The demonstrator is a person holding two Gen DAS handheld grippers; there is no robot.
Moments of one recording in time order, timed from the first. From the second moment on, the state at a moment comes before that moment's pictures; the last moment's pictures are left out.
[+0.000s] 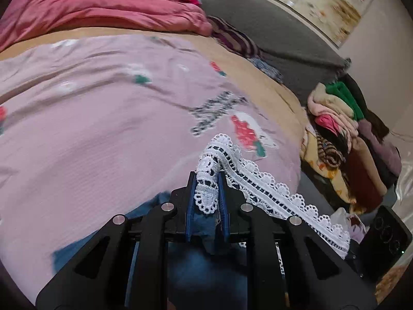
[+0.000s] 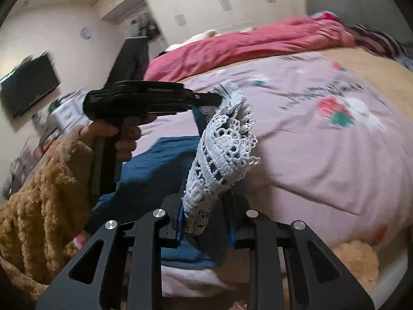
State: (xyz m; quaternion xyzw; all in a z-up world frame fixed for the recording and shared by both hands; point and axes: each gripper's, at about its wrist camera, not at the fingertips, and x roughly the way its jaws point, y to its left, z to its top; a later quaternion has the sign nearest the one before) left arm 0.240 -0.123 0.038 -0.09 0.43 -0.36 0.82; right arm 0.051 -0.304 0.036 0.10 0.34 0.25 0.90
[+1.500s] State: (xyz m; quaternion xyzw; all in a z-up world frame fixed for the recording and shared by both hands) left arm 0.201 0.013 0.005 -0.23 0.49 -0.24 0.80; right arm -0.012 -0.109 -0.007 -0.28 0.27 0.34 0.86
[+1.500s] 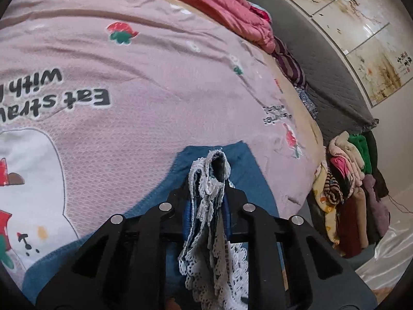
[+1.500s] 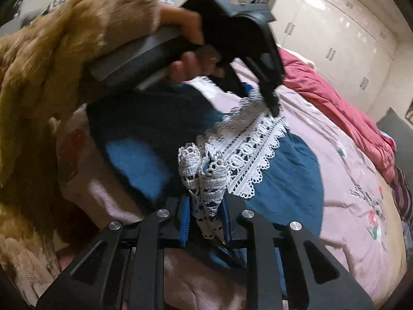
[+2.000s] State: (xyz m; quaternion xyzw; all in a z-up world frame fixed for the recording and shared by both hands) left arm 0.198 0.038 -0.013 -0.25 0.50 -0.22 0.80; right arm -0.025 -0.137 -0.001 -0.21 0.32 0.42 0.82
